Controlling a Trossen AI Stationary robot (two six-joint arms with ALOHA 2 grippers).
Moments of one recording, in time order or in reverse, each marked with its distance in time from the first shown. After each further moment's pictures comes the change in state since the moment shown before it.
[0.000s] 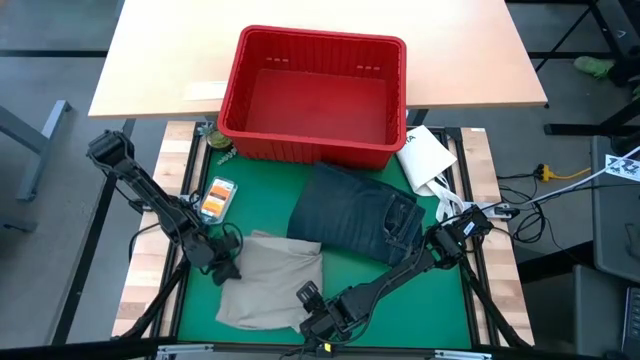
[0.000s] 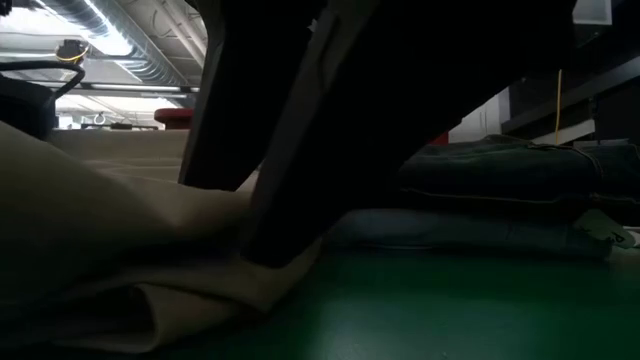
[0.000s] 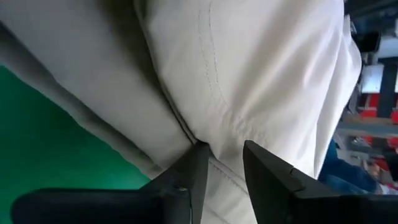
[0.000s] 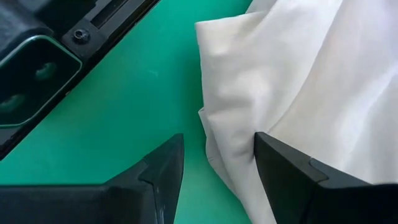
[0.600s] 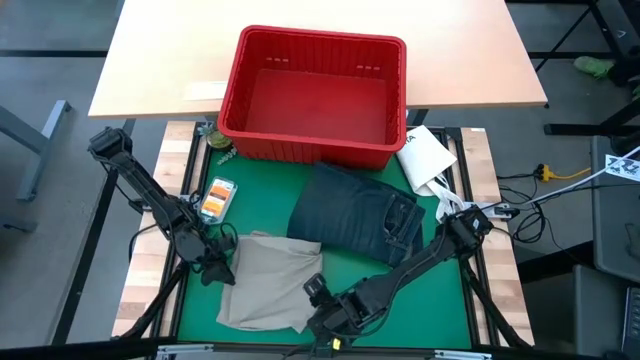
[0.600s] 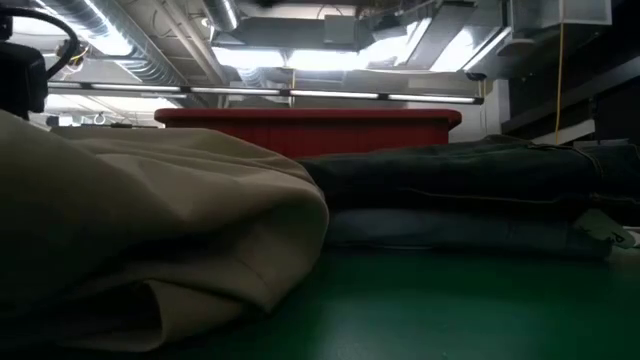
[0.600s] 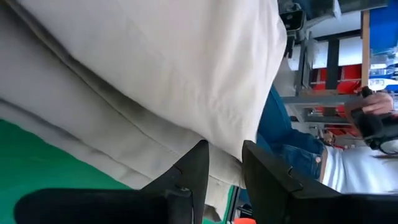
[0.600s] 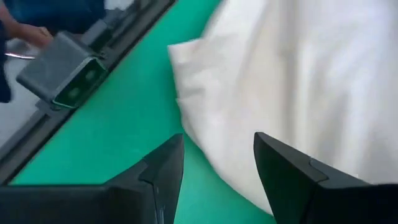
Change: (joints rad) left arm -0.016 -0.169 -0.001 0.004 0.070 0.060; right arm 0.000 -0.151 -0.001 -0.102 0.041 0.039
